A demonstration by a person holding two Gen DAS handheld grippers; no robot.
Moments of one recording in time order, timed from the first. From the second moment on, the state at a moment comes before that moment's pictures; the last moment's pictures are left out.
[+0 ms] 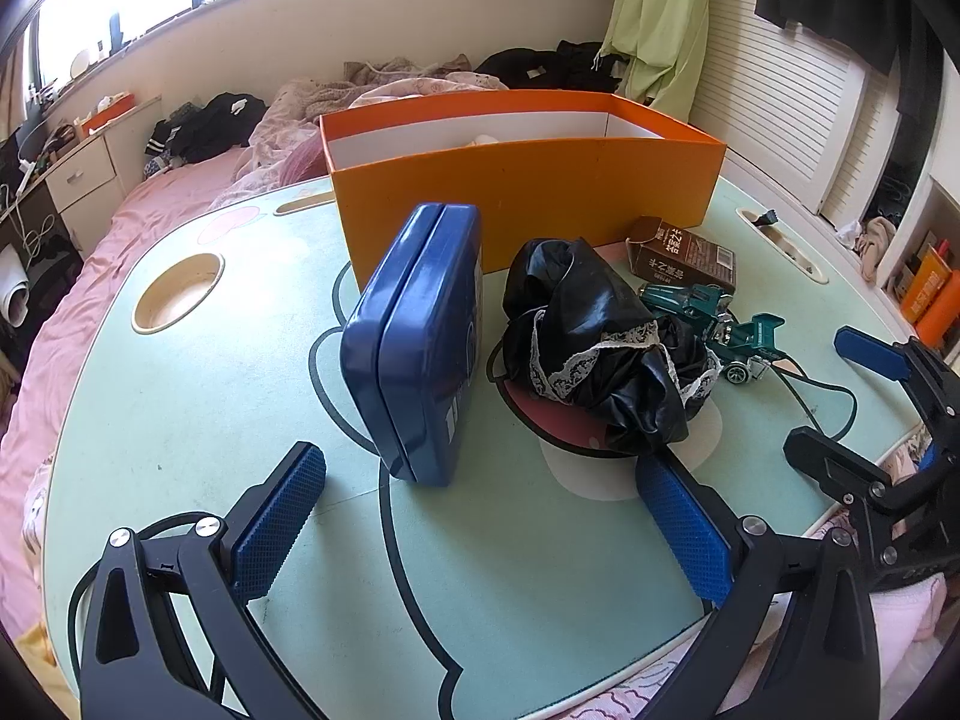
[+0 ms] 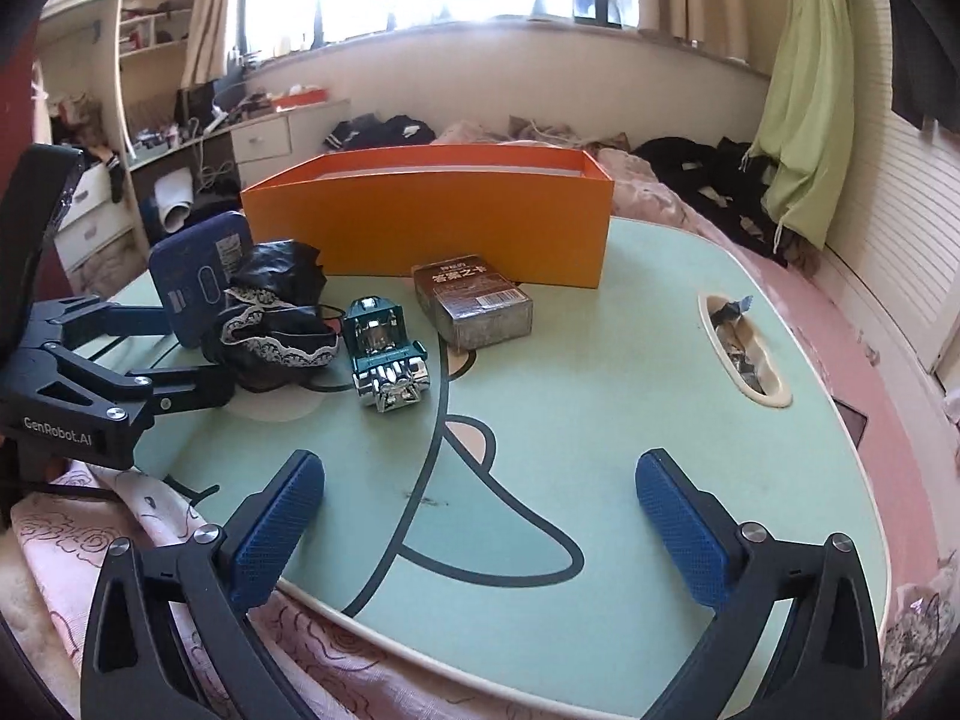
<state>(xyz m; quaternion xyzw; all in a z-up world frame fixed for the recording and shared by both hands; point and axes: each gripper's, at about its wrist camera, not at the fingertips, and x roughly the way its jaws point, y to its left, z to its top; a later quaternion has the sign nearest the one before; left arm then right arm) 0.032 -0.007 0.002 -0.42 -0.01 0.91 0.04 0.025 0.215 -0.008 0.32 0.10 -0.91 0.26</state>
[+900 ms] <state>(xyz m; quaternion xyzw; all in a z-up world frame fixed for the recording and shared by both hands) -0.154 -0.002 0.089 -0.50 0.01 0.86 0.08 0.024 0.215 -0.006 0.31 0.10 -0.91 0.26</state>
